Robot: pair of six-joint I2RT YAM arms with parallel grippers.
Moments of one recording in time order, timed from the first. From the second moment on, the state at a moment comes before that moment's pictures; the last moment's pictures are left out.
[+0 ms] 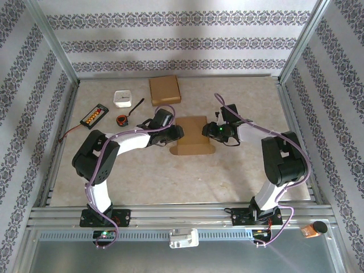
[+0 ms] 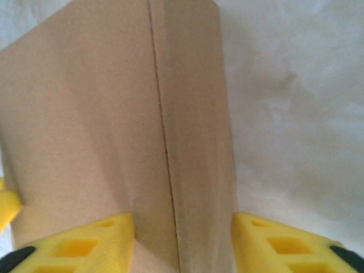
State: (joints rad) left arm -0.55 1.84 1.09 -0.09 0.19 -0.85; right arm 0.27 1.72 0.97 -0.26 -0.41 0.57
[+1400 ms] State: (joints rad) left arm -0.49 1.88 0.97 0.35 0.29 -1.06; right arm 0.05 1.86 0.92 0.06 -0.80 0.63
